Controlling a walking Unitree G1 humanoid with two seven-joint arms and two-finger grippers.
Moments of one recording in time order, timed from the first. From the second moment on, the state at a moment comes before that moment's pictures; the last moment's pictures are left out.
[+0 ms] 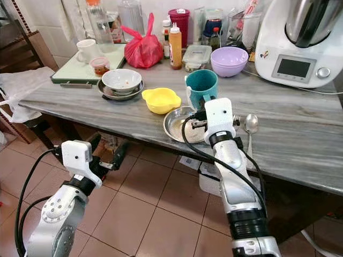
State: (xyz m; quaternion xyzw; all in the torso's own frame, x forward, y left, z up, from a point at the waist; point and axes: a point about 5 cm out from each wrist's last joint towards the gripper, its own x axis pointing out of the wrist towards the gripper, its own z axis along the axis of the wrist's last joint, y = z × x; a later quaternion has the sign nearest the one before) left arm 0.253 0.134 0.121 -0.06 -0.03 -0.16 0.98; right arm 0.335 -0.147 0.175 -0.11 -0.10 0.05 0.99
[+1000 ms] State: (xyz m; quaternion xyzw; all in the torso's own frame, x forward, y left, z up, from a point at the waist) left arm 0.236 0.113 0.137 -0.06 -0.01 -0.28 0.96; right arm 0.387 -0.163 0.191 -0.10 -0.08 0.01 0.99
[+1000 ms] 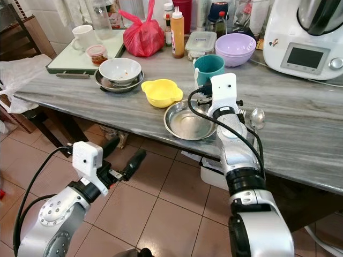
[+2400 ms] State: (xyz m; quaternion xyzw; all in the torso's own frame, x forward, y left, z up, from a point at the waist) left arm 0.219 0.111 0.141 -0.07 0.02 -0.32 0.95; right arm 0.398 -0.160 0.177 -0.11 -0.07 -0.03 0.99
